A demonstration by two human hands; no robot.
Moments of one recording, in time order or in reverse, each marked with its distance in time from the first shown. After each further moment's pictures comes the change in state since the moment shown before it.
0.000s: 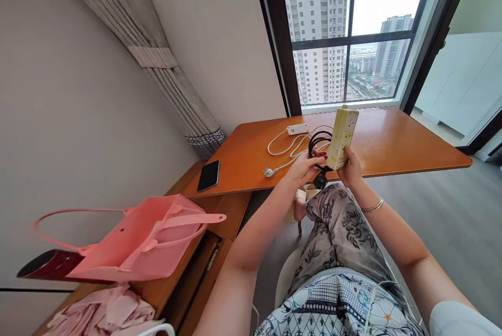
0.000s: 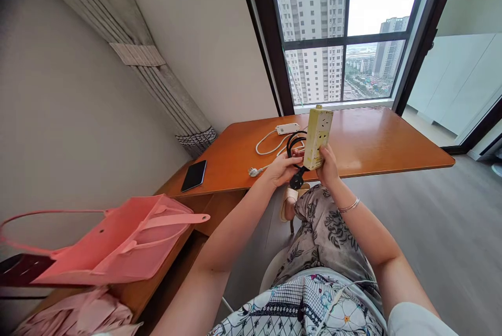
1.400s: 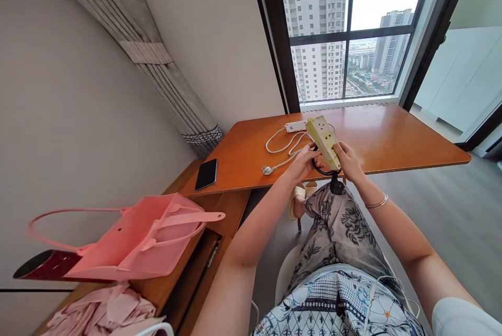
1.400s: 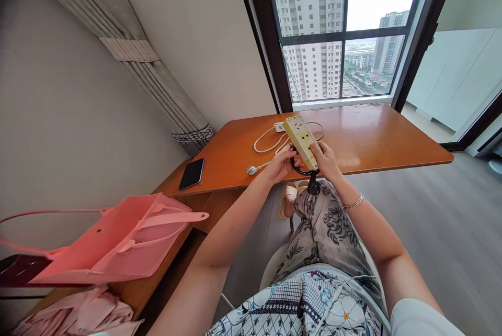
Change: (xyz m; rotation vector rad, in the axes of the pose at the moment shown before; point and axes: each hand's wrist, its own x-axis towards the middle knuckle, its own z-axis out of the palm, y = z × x) left_hand -0.005 0.005 0.006 0.139 -0.117 0.029; right_hand 0.002 -0.016 -0.008 -0.621 -0.099 0.044
